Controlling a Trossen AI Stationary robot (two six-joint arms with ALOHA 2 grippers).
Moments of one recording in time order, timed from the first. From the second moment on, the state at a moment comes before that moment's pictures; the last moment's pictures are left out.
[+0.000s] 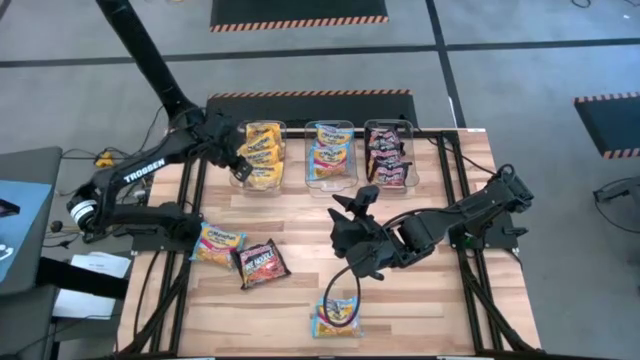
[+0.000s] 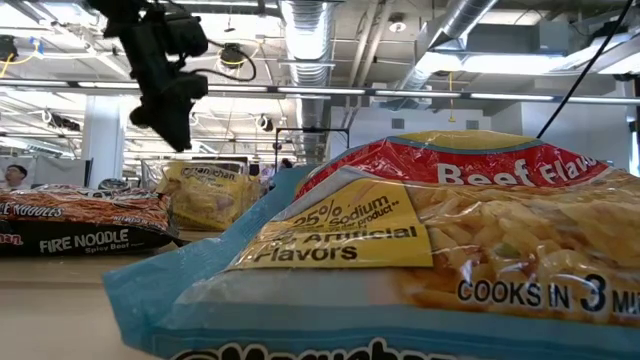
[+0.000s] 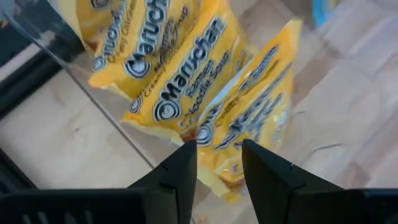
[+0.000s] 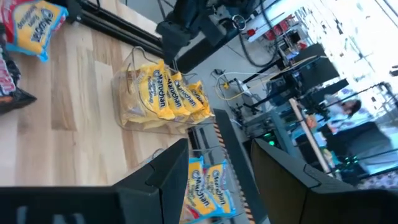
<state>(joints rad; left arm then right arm) 0.79 1.14 0.89 -0.75 0.02 -0.06 0.43 1.70 1.63 -0.66 1.15 -0.19</state>
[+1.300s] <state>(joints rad) 0.39 1.12 1.03 -0.90 0.07 -0.36 0.34 1.79 1.53 -0.69 -0.21 0.22</state>
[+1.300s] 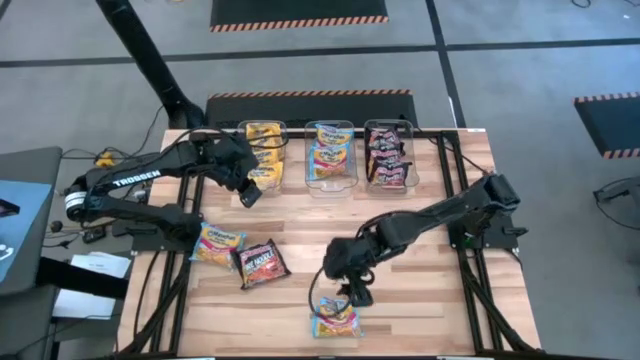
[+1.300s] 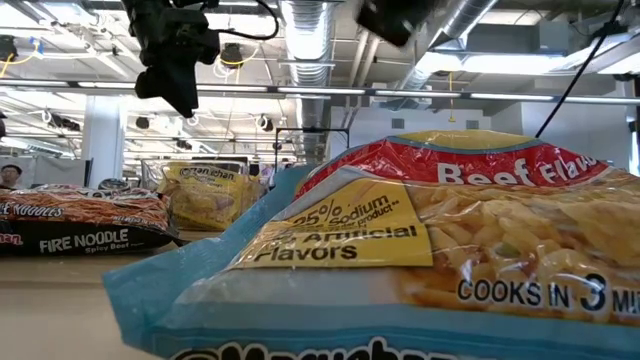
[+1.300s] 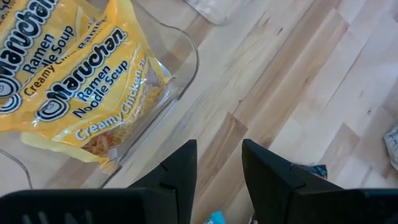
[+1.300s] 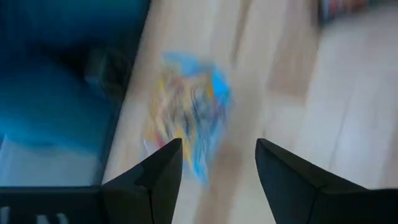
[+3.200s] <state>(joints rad) 0.37 1.12 1.03 -0.82 0.04 -0.36 0.32 2.13 1.53 -0.71 -0.63 0.06</state>
